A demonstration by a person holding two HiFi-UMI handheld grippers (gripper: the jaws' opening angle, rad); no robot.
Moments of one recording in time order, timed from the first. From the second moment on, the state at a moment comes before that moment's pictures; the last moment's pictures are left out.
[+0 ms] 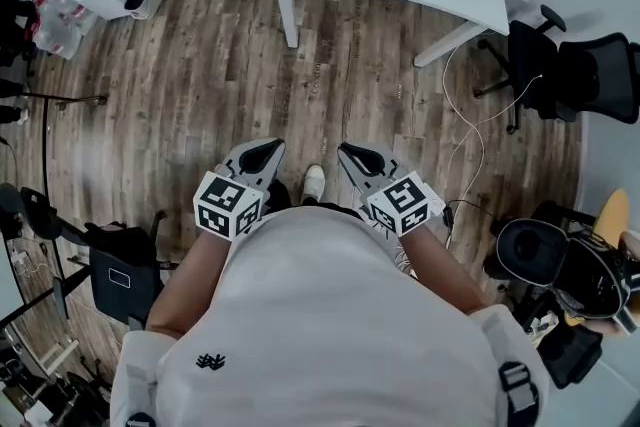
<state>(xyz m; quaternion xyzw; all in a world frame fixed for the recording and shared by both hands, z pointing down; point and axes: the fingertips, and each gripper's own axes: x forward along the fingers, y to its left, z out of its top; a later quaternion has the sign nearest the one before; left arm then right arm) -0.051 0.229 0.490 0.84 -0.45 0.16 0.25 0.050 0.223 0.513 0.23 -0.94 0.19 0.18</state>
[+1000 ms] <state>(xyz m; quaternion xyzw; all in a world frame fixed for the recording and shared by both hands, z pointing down) -0.100 -0.012 0.495 0.89 -0.36 0.17 0.22 0.009 0.034 0.499 0.36 -0.89 0.21 0.19</state>
